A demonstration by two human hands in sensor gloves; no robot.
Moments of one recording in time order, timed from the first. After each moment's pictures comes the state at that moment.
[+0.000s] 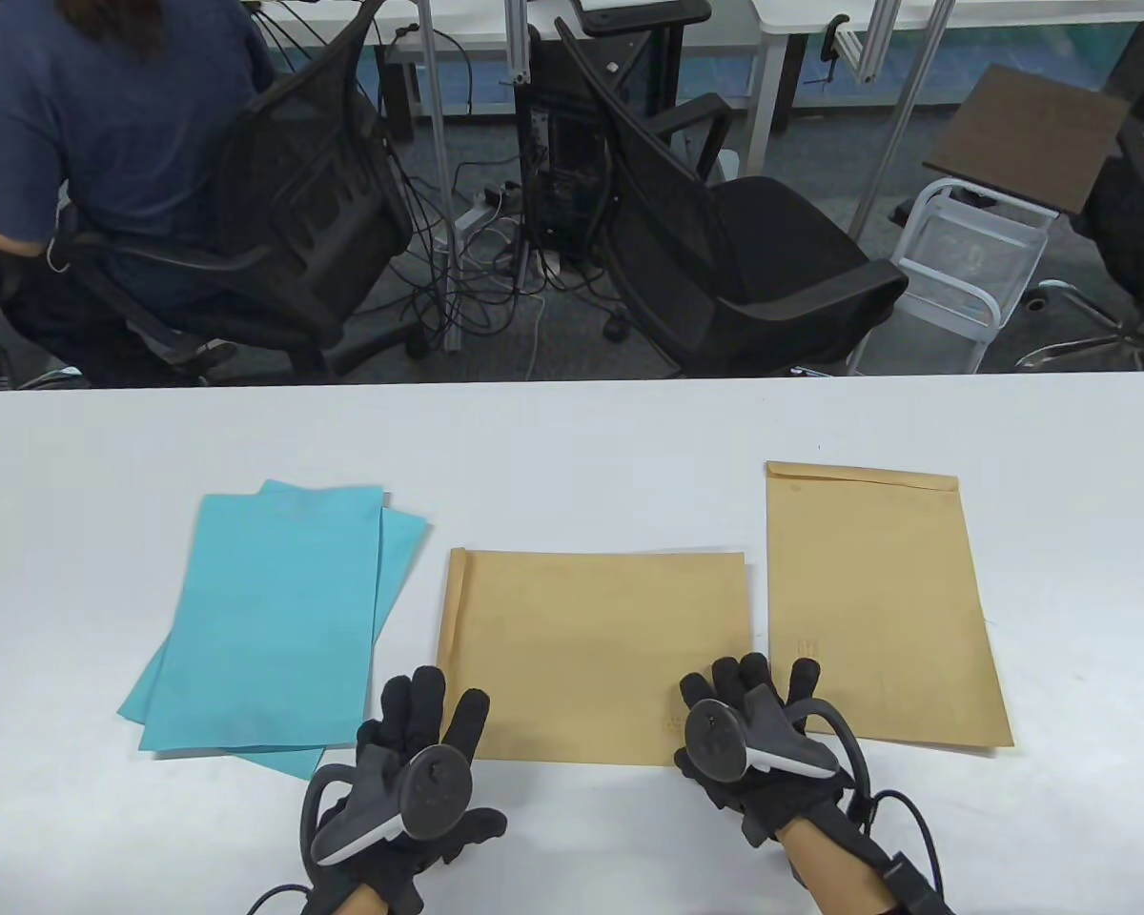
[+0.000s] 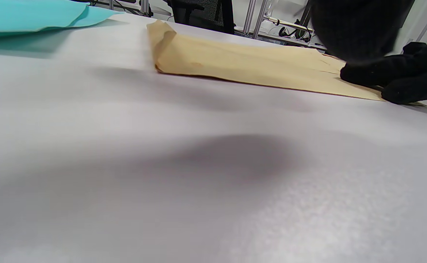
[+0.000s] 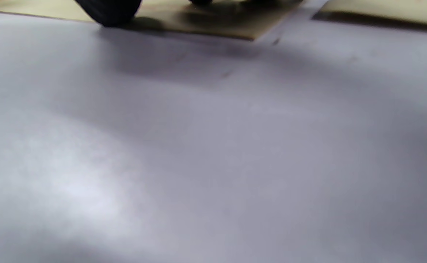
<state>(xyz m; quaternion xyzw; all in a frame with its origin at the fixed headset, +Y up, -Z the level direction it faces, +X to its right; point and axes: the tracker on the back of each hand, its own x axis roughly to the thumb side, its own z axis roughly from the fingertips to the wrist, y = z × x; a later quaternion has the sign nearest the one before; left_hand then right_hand) -0.175 -0.752 -0.205 -0.15 -0.16 0.06 0.97 0.146 -0.788 -0.257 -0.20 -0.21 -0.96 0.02</state>
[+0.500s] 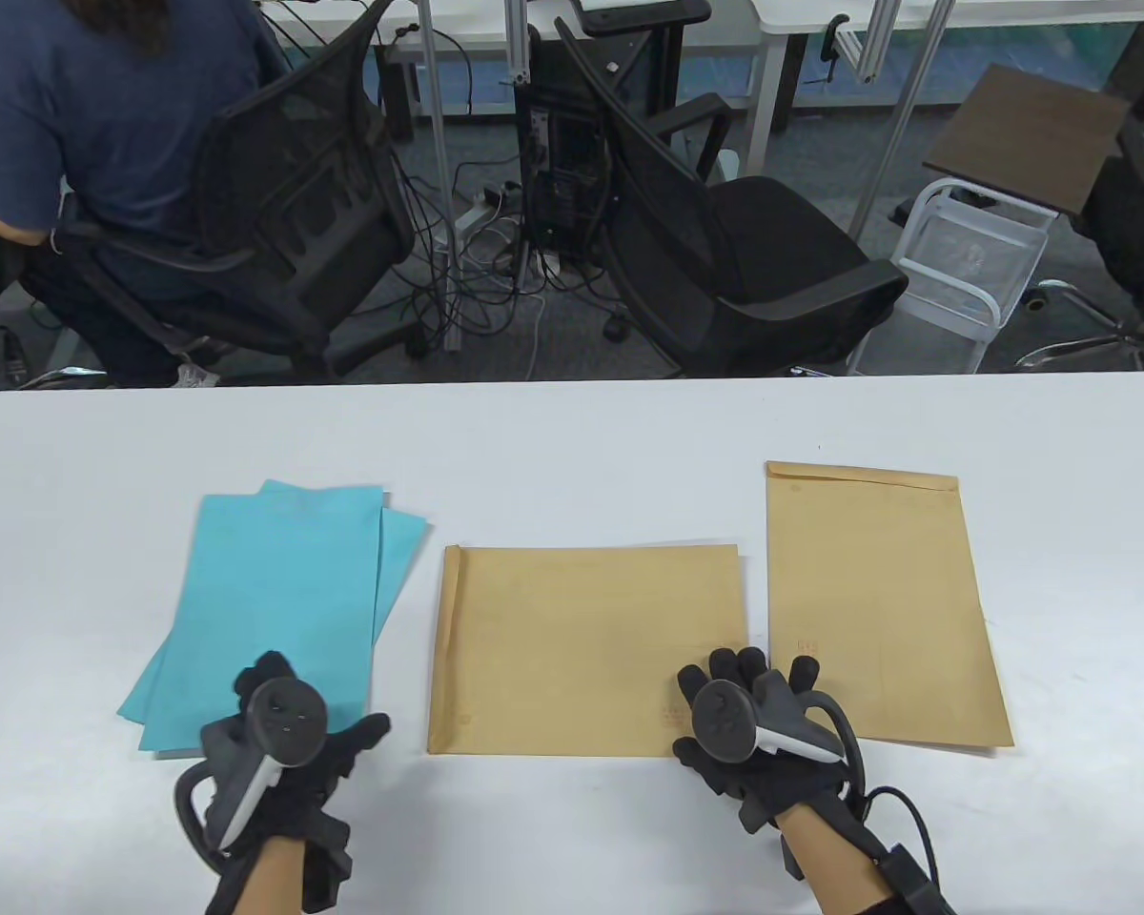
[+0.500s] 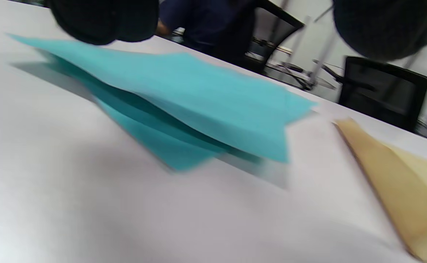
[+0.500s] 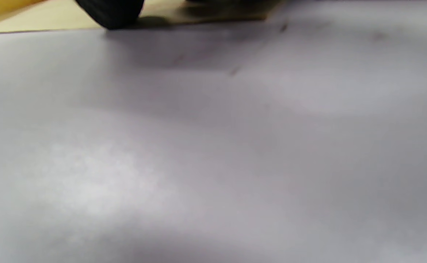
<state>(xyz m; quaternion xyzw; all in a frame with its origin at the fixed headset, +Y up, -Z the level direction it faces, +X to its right) -0.314 -0.730 -0.226 -0.07 0.23 0.17 0.96 0.151 -0.791 -0.265 -0.19 -0.23 -0.95 -0.02</state>
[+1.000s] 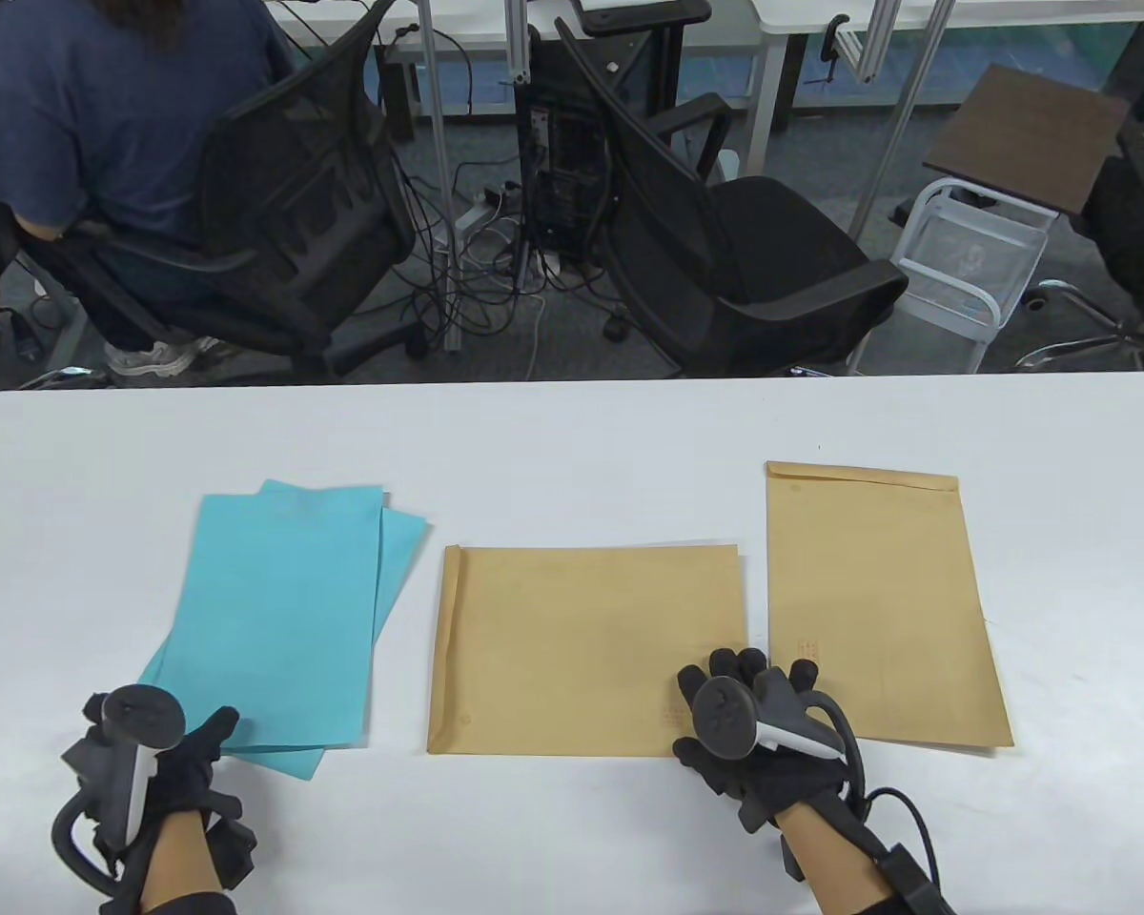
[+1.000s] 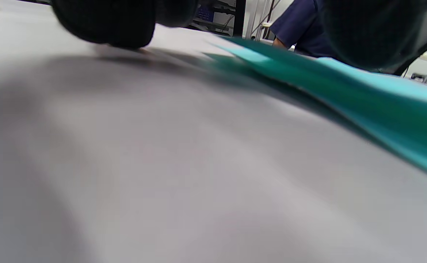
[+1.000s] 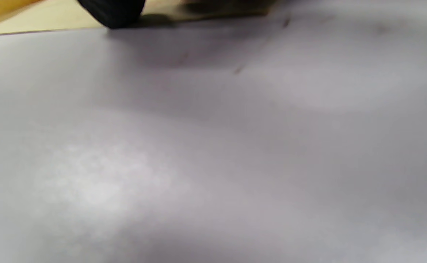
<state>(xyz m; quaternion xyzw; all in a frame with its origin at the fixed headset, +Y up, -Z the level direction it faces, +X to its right) -0.394 -0.768 -0.234 -0.08 0.39 0.11 0.91 0.151 -0.791 -0.266 -0.19 -0.25 -0.95 -0.03</state>
